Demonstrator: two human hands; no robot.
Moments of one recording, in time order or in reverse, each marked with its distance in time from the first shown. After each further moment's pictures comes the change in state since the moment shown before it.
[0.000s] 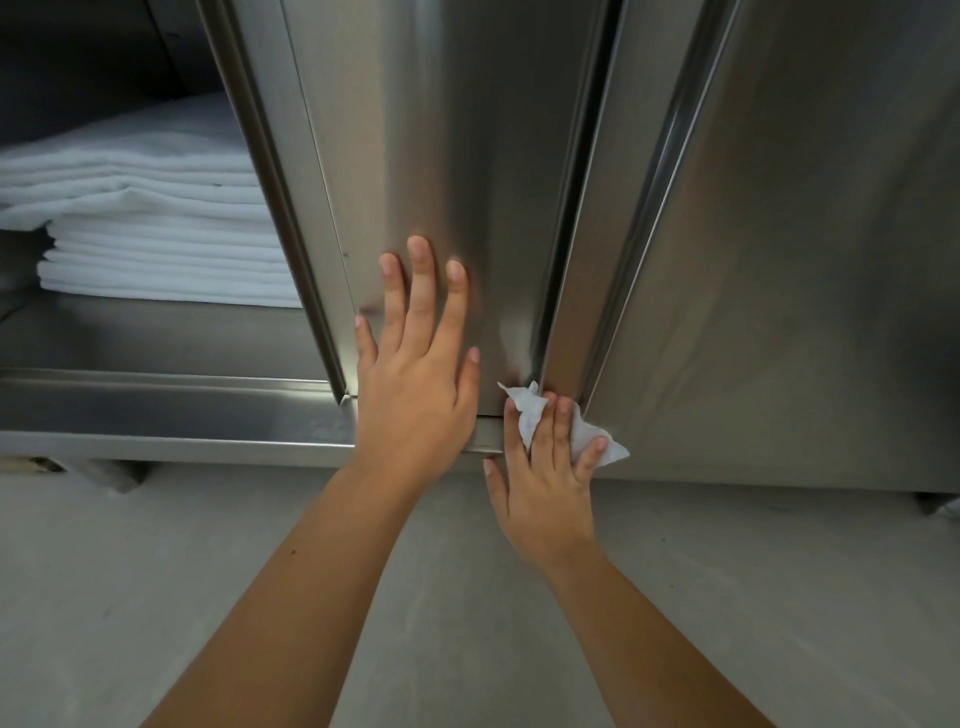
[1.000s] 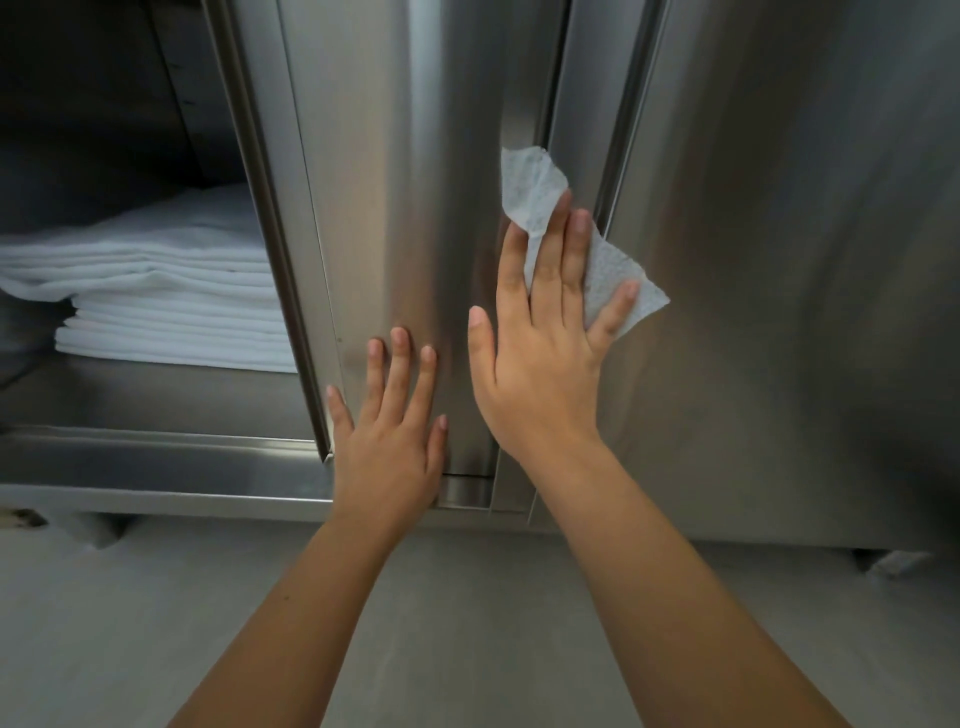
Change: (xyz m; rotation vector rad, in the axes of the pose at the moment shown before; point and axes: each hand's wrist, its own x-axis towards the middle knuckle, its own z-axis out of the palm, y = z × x) left_hand -0.002 0.004 -0.008 0.119 -0.025 -0.046; right_hand 0.158 0.039 -0.130 0.249 0.273 0.111
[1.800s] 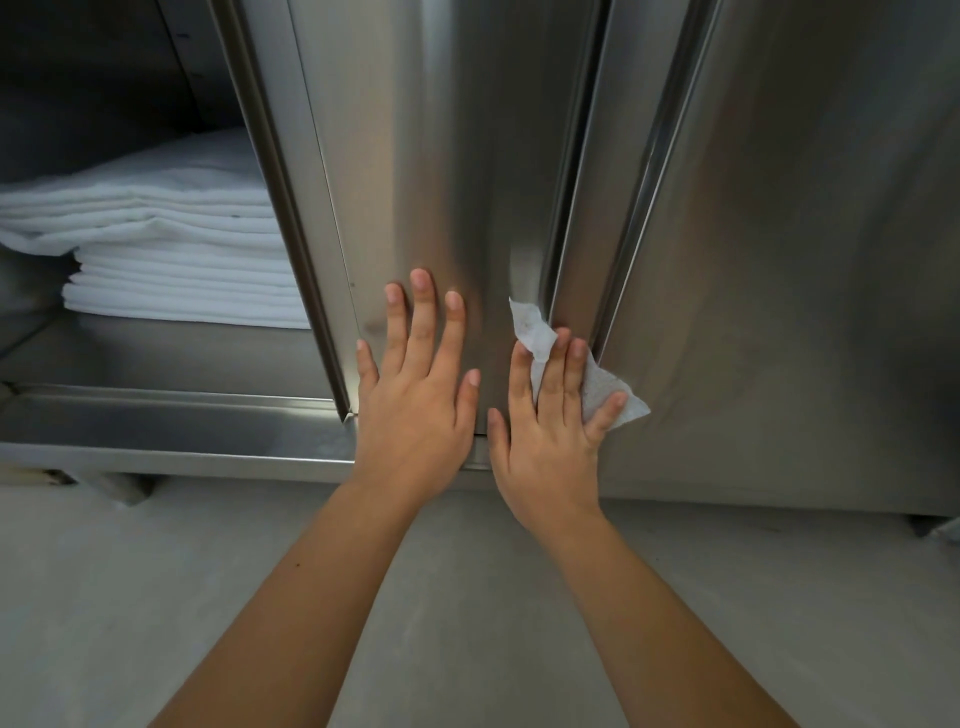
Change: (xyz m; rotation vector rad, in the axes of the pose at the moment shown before) left_hand 0.001 -0.003 0.007 -0.090 -0.008 0.032; right_hand -0.120 0.004 0.060 -0.154 -0.188 -0.027
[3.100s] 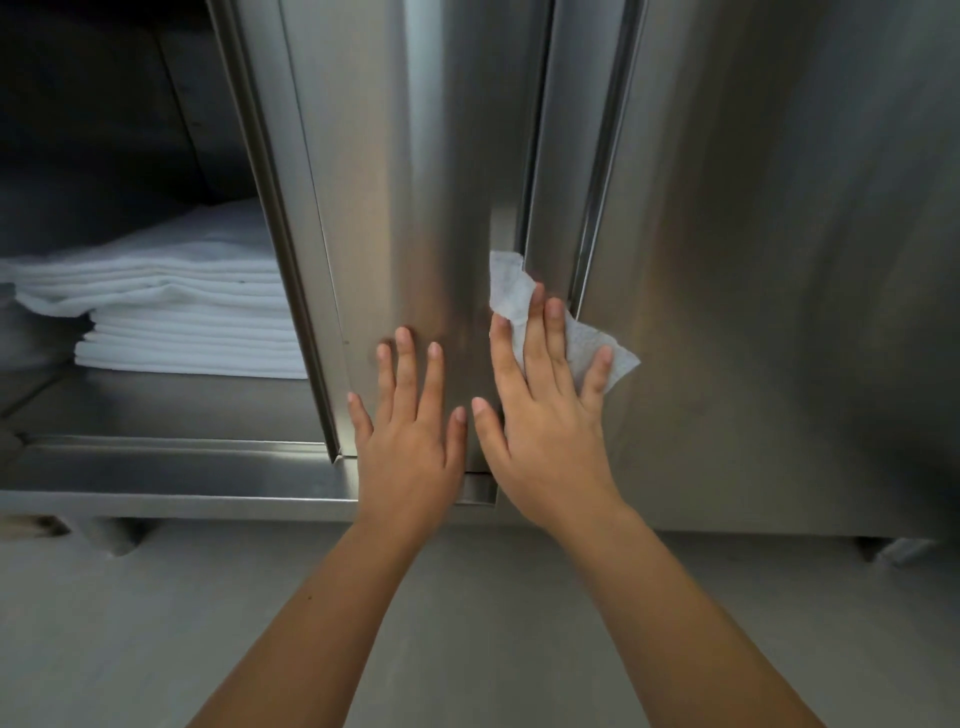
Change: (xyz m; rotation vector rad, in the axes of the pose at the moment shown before) left_hand -0.006 0.025 -0.018 -0.052 -0.020 -0.101; right_hand 0.059 0.024 -0.093 0.300 -0.213 -0.098
